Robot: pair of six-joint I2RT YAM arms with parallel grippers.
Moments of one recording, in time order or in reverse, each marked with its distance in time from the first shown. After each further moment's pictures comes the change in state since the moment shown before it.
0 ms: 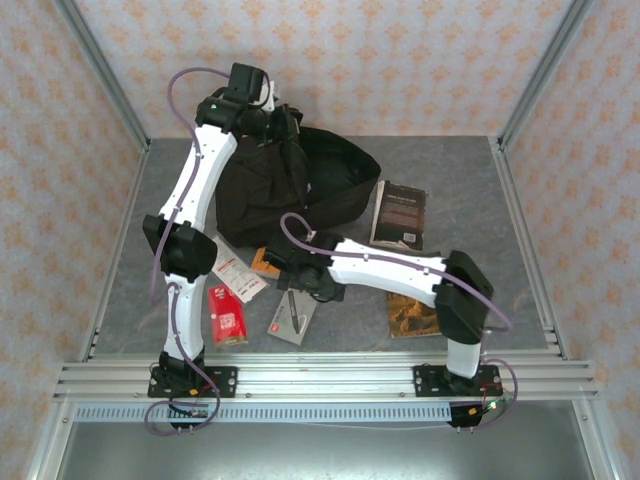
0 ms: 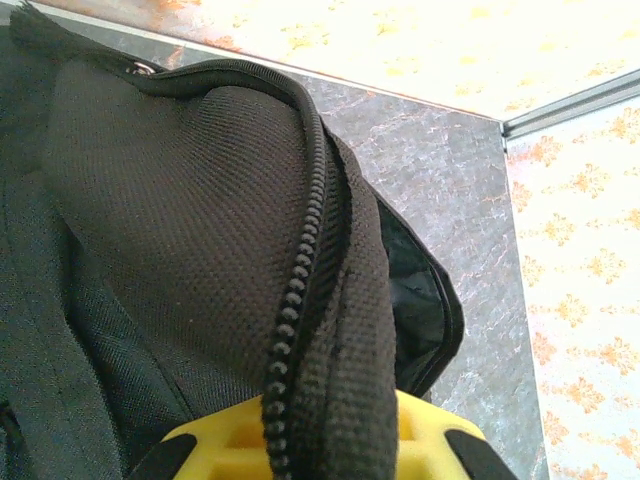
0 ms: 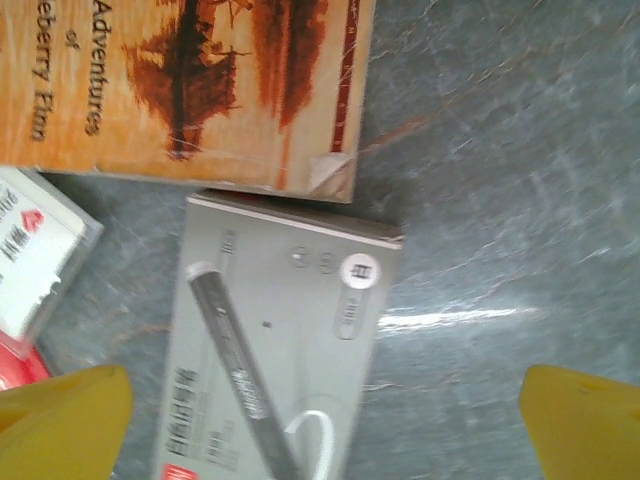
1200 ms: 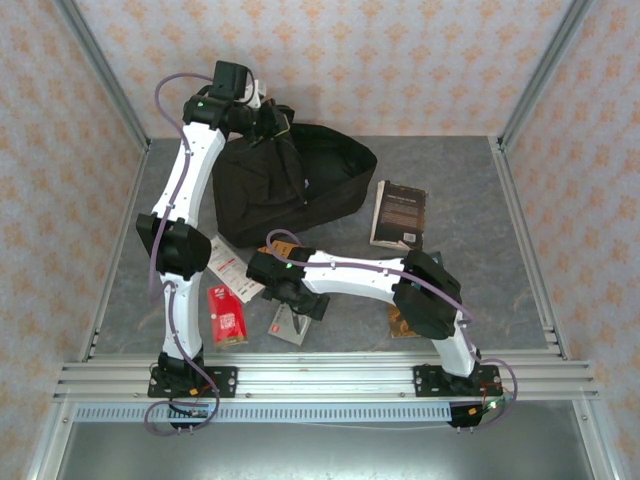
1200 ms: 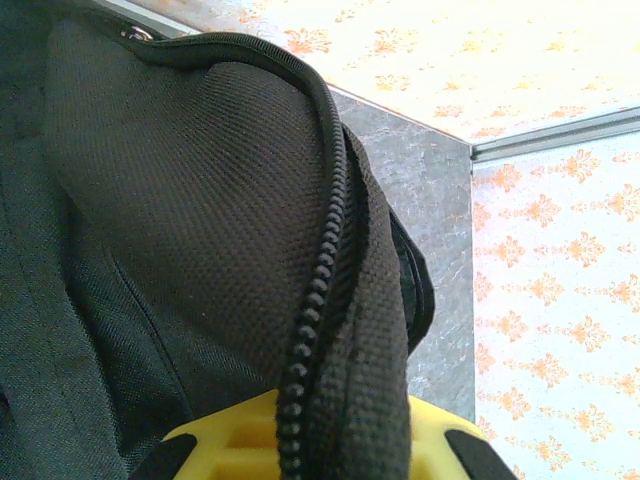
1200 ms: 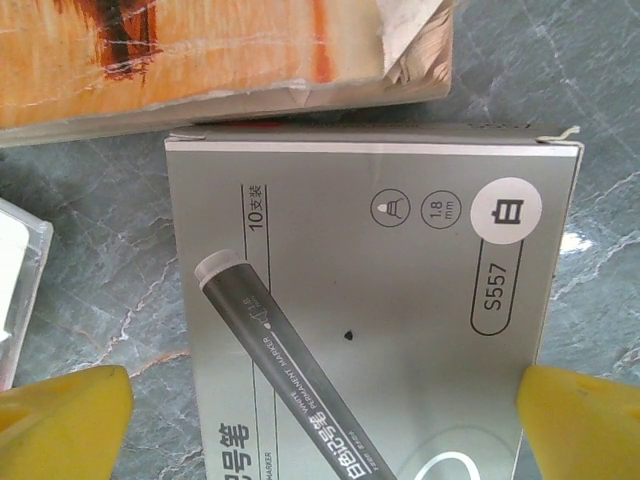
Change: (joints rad) left arm 0.069 0.001 -0.010 0.014 0.105 -0.104; right arm 0.044 0.156 0.003 0.101 -0.080 0.200
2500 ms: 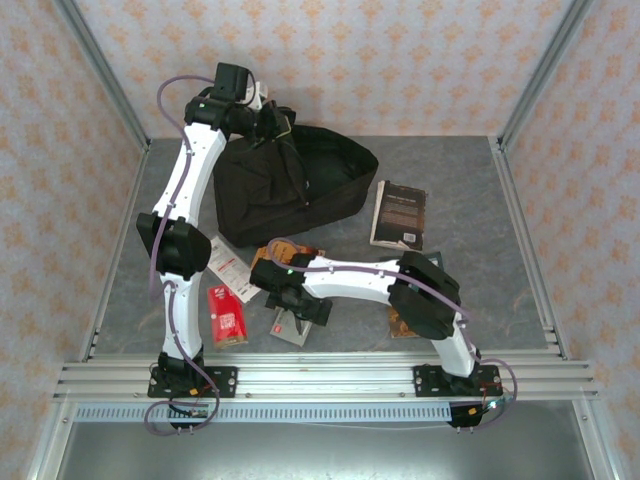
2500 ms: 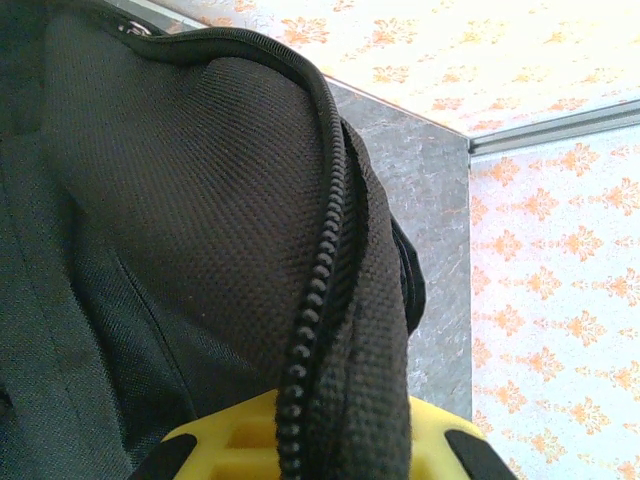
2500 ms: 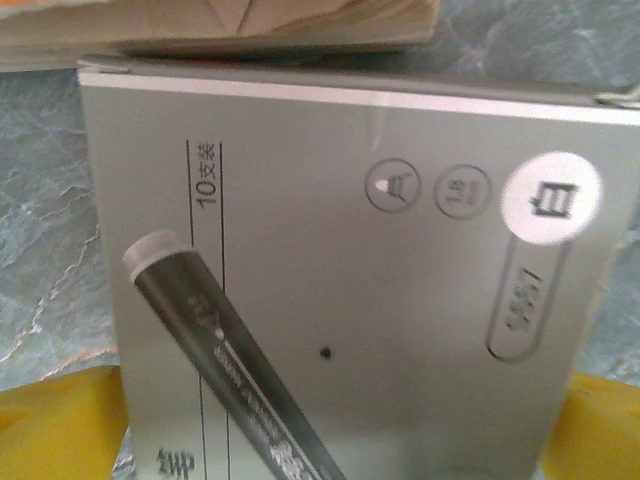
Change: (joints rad) left arm 0.000 0.000 -0.026 0.016 0.019 -0.001; right arm 0.003 0.011 -0.065 0.050 -0.042 -0.046
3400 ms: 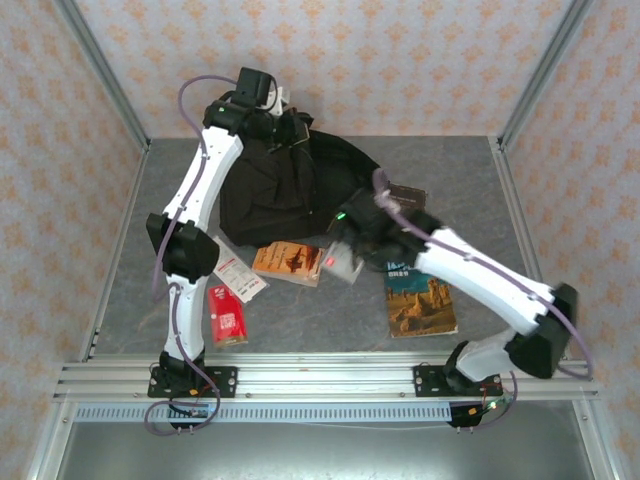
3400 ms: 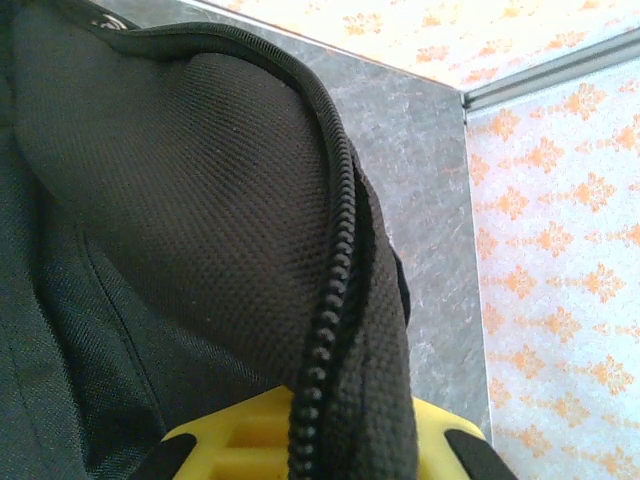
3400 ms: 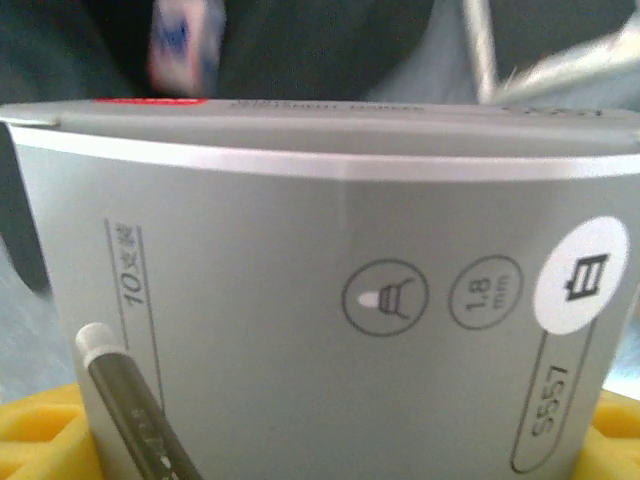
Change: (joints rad) left arm -0.098 -0.005 -0.008 0.006 -0.036 0.039; right arm -0.339 -0.665 -0.121 -0.067 0.197 -0.241
